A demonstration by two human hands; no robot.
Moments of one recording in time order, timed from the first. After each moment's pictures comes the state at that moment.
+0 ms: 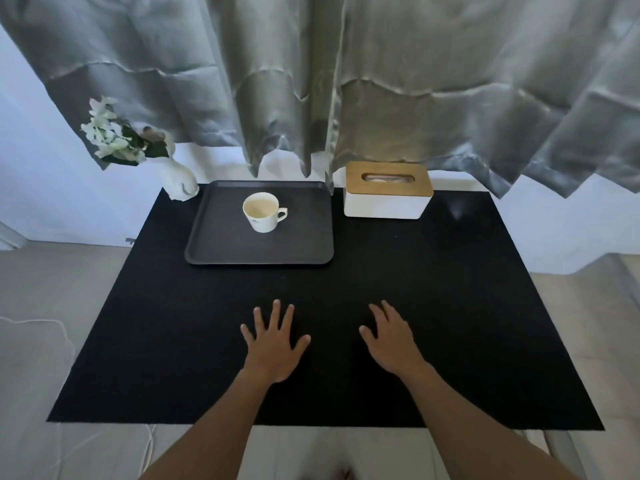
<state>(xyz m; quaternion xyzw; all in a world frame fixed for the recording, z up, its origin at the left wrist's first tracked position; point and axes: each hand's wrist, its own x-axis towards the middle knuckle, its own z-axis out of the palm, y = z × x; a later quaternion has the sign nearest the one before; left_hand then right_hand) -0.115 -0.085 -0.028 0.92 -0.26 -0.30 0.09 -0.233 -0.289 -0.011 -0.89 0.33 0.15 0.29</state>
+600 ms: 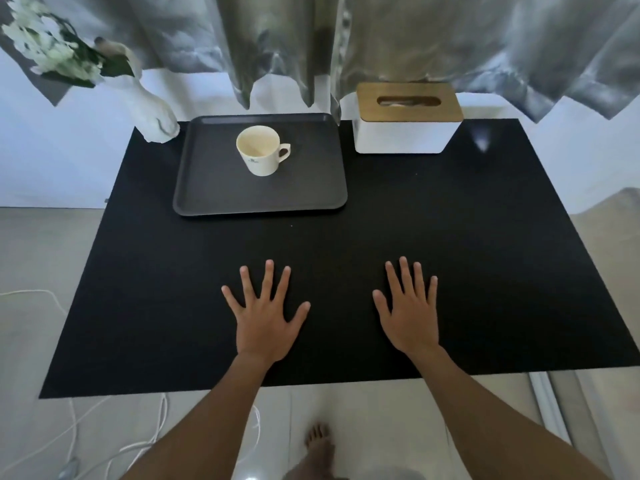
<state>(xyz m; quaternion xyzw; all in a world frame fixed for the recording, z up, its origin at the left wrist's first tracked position) -0.113 -0.034 -0.094 0.95 -0.30 -0.11 0.04 -0.253 -0.253 -0.091 -0.94 0.33 0.07 0.08</state>
